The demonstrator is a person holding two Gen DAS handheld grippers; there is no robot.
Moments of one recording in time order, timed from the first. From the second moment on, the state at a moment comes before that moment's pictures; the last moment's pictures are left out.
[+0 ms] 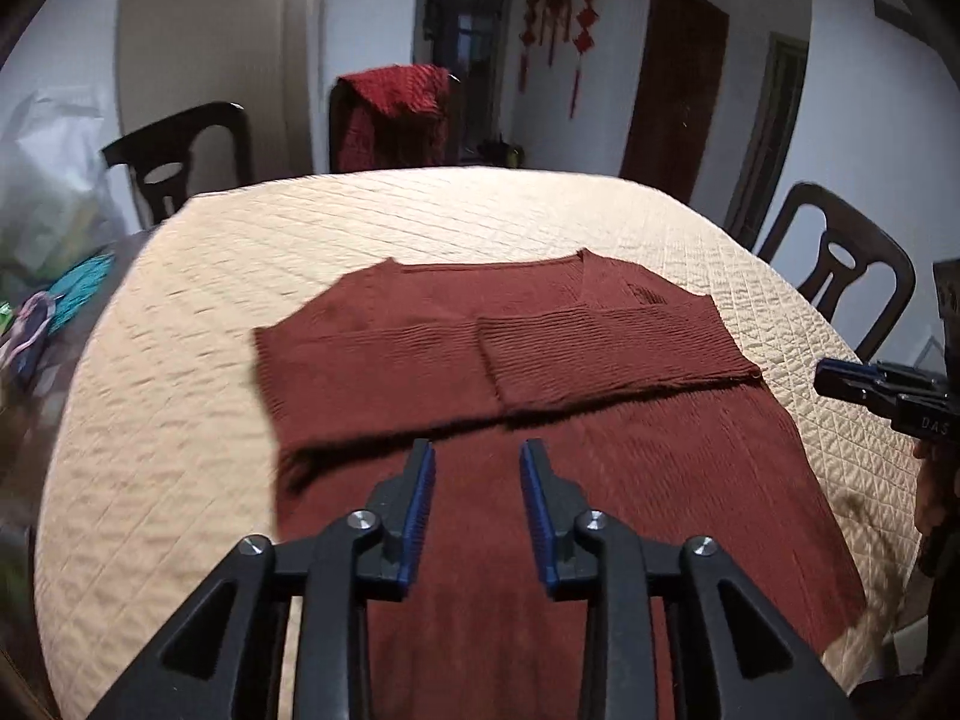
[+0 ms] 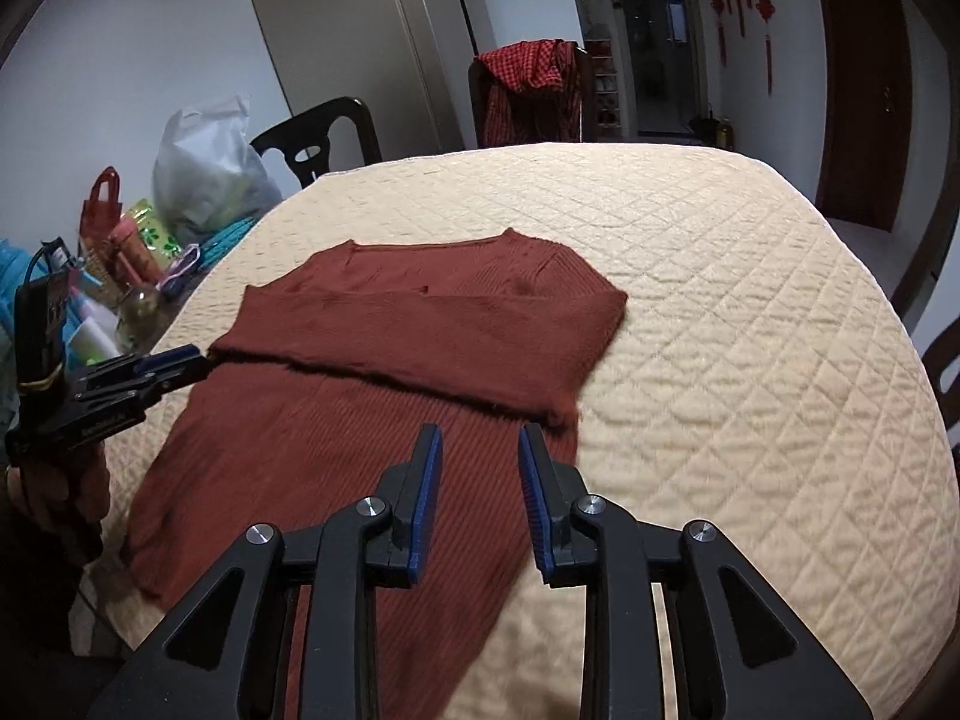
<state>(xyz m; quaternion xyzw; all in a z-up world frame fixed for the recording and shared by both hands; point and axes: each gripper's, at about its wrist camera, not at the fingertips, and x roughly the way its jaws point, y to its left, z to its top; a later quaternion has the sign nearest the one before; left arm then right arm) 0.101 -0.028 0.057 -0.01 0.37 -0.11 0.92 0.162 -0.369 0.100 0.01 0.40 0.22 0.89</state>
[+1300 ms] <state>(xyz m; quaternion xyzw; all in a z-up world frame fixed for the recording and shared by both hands) -0.010 0.007 -0.001 -0.16 0.40 -0.07 0.90 0.078 -0.388 0.043 0.17 0.47 0.30 0.81</state>
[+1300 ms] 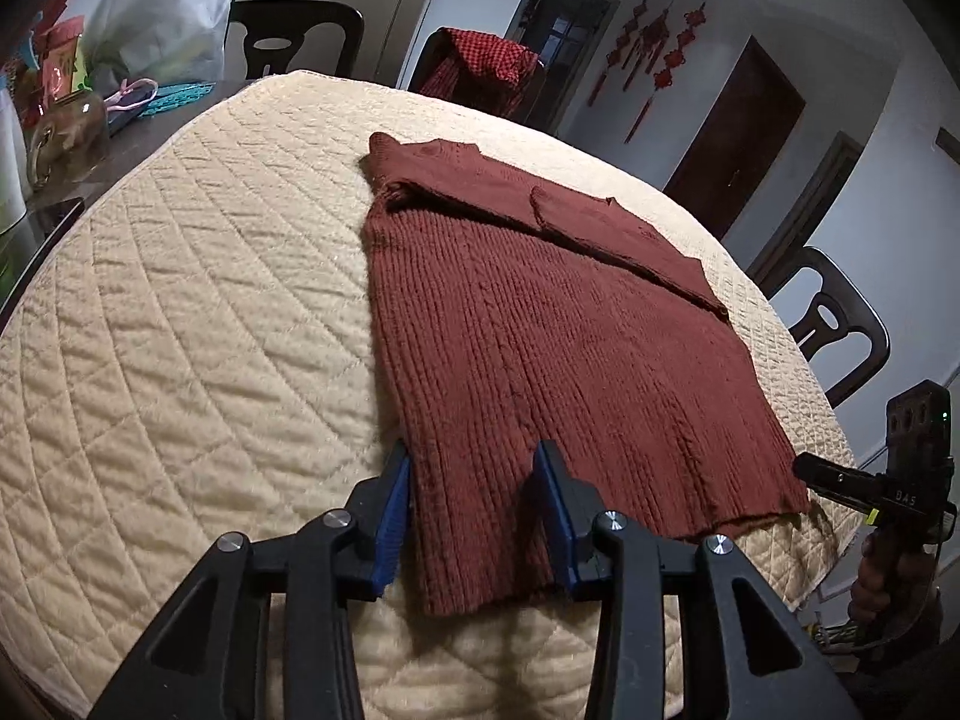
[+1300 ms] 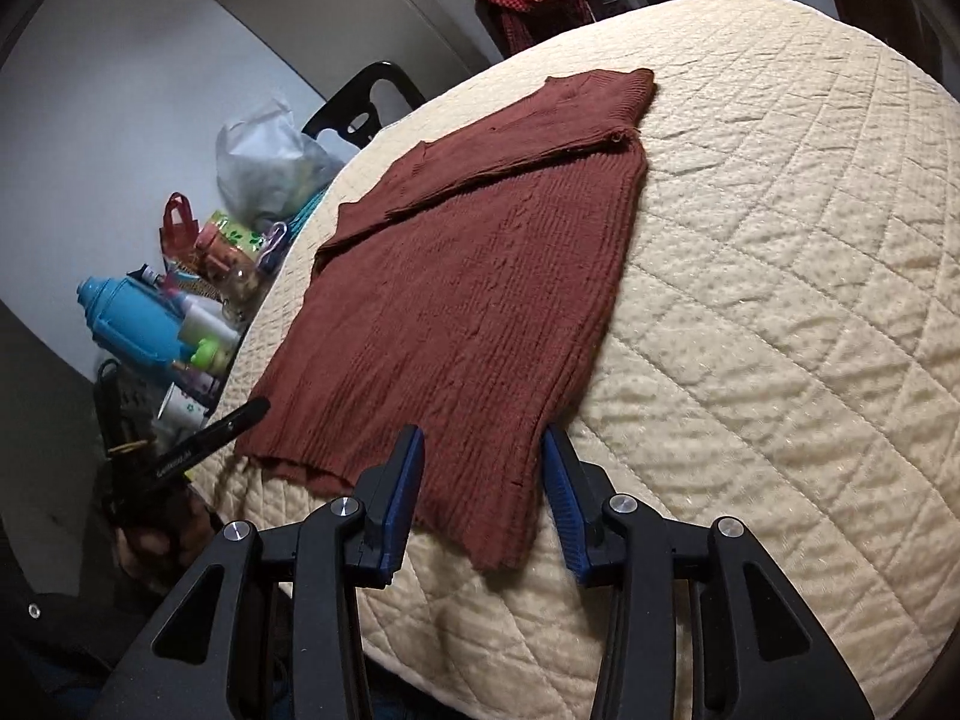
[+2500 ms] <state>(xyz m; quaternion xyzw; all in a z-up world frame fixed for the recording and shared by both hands) -0.044 0.020 0.077 -0.20 0.27 -0.14 0.93 0.035 -0.421 0.118 0.20 0.35 0.34 0.85</state>
